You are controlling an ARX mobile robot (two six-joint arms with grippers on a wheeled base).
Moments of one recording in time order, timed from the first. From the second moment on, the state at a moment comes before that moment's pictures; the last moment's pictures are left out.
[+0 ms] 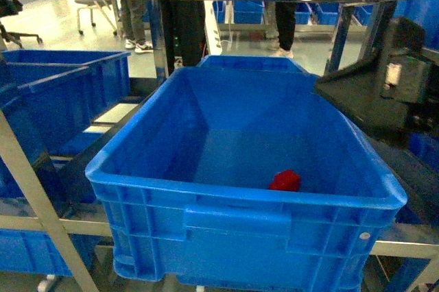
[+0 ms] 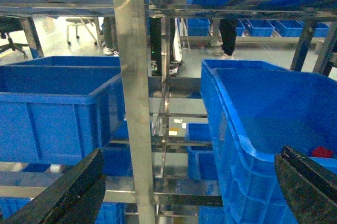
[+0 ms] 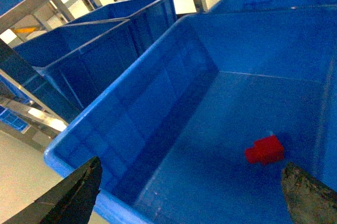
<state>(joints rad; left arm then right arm) 0.00 0.01 0.01 0.00 0.00 0.00 0.26 1.41 0.57 0.51 -0.29 0.31</state>
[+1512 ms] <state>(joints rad) 0.00 0.01 0.01 0.00 0.00 0.00 0.00 0.41 0.01 0.40 0.00 0.00</state>
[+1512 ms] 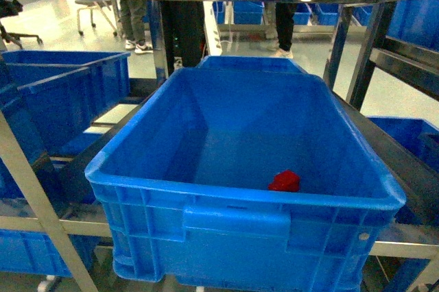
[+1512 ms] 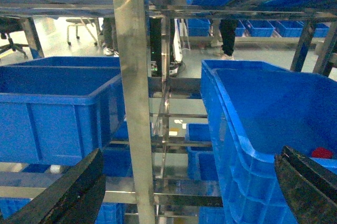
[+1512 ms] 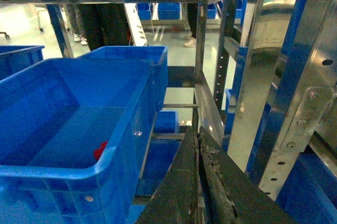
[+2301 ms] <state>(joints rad) 0.00 0.01 0.01 0.00 0.00 0.00 0.00 0.00 0.01 0.01 0.00 0.00</state>
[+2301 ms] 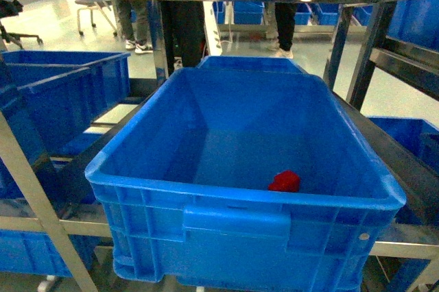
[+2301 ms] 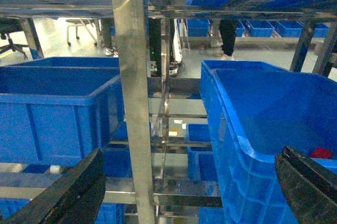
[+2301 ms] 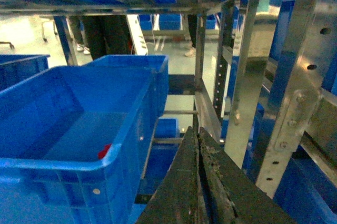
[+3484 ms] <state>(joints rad) 0.00 0.01 0.01 0.00 0.00 0.00 0.00 0.00 0.01 0.00 0.00 0.00</state>
